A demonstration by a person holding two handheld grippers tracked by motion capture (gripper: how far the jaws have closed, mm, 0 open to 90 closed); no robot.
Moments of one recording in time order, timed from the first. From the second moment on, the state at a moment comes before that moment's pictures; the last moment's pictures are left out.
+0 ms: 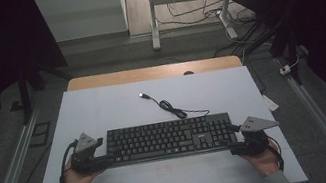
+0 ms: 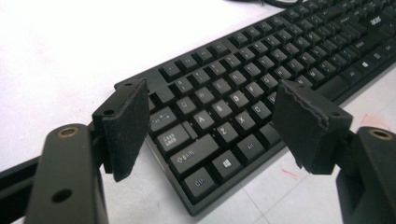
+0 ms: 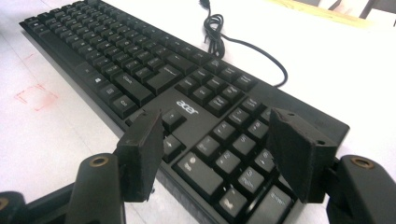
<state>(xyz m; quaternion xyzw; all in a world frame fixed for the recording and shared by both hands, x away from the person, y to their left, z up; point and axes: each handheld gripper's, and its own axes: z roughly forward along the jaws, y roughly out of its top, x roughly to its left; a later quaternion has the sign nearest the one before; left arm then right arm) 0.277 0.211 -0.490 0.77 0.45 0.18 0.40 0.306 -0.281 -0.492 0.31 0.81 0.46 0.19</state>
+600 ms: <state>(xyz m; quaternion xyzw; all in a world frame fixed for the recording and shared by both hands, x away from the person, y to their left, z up) 0.285 0.218 -0.501 0.78 0.44 0.17 0.40 0.329 -0.220 -0.475 0.29 0.82 0.46 0.16</state>
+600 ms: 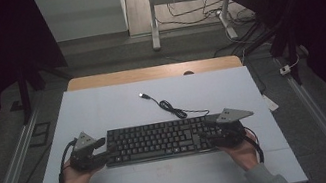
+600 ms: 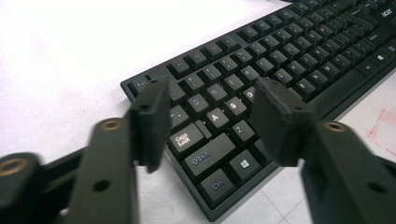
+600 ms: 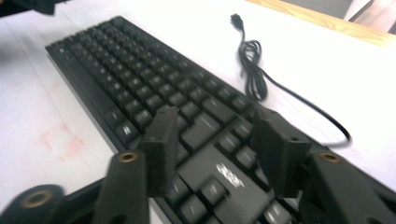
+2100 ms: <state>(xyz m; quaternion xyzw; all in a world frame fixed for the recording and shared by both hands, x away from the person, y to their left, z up) 0.290 0.210 -0.528 0.81 0.44 0.15 0.36 0.373 -0.127 -0.498 0.25 0.85 0.45 0.10</state>
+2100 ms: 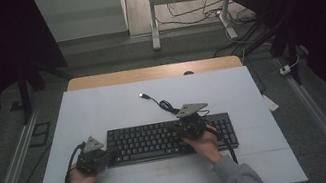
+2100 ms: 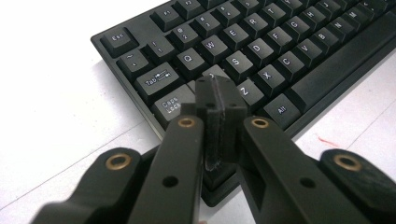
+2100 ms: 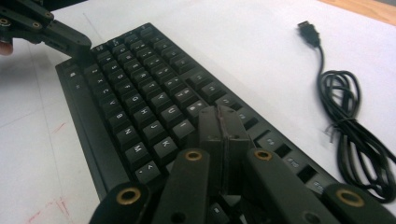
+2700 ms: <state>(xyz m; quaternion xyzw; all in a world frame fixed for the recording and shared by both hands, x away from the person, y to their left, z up) 0.290 0.209 -0.529 0.81 0.44 0.14 0.36 0.373 -0.110 -0.506 0.23 0.86 0.44 0.09</state>
